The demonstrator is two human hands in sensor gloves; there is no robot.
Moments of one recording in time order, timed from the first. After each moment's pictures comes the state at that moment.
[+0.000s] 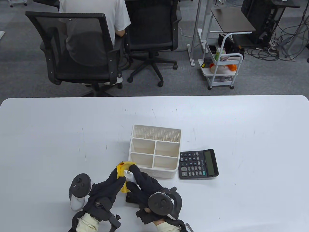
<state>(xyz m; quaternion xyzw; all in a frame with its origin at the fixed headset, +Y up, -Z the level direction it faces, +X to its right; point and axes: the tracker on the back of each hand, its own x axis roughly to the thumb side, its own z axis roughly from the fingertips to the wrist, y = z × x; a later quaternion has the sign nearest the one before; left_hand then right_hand) -0.222 -0.718 -0.267 -0.08 -0.20 0.59 0.78 -0.010 -0.705 -0.248 0.19 -0.25 0.86 0.39</state>
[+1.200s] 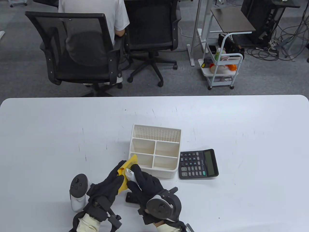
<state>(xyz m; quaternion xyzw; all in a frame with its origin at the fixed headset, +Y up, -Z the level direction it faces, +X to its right) -0.222 -0.719 -0.265 -0.07 -0.20 0.66 0.72 -0.017 -0.700 -0.239 0.23 -0.29 0.87 0.33</state>
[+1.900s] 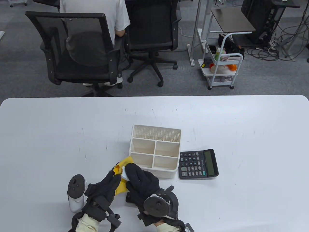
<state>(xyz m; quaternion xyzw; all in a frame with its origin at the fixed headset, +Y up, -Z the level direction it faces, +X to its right) -0.228 -0.721 -0.265 -0.06 -0.19 0.66 0.72 -0.022 -0.703 -0.243 0.25 -0.24 0.88 0.32</state>
